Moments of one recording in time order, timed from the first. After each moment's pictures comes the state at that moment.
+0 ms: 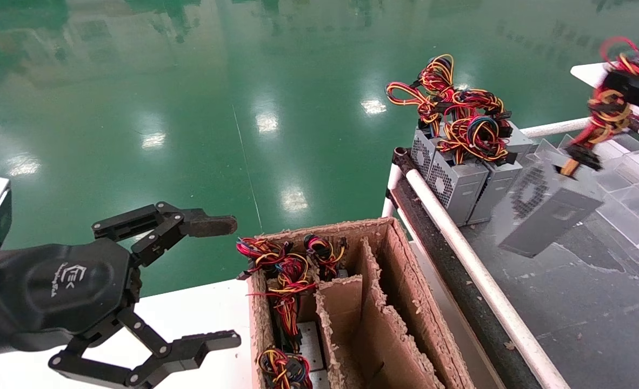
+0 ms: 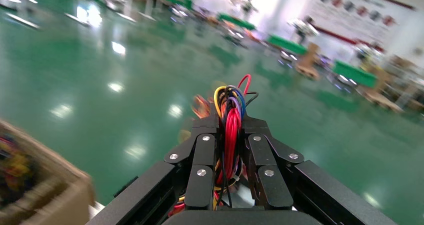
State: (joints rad) left arm -1.09 0.58 0.36 -1.26 0.68 1.46 -0.14; right arm 1.27 -0.53 -0.15 0.75 -0.90 -1.26 -0.10
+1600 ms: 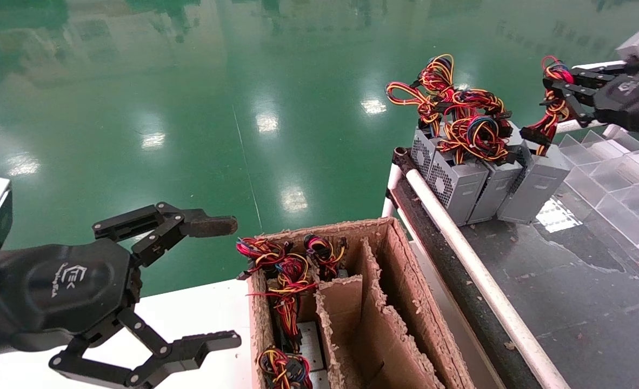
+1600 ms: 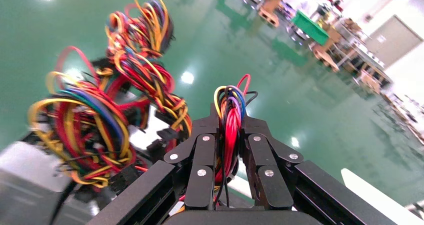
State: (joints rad) left arm -1.09 0.58 0.36 -1.26 0.68 1.46 -0.14; right arm 1.81 -0.88 -0.36 0.07 -1.29 -0.99 -0.53
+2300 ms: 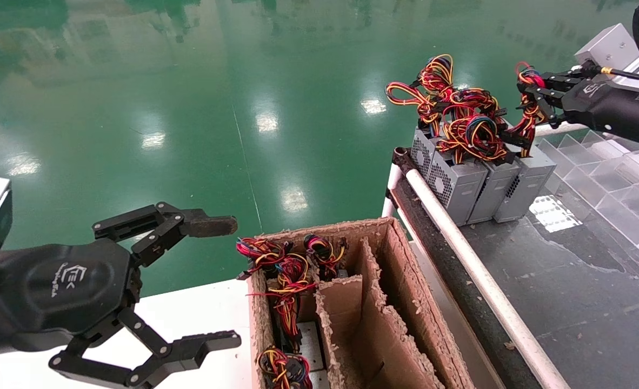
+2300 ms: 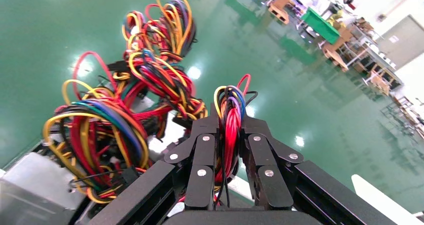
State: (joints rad) left arm -1.09 0.58 0.36 -1.26 0.68 1.46 -0.14; right arm 1.84 -0.96 -0.38 0.02 -1.33 -0.95 -0.55
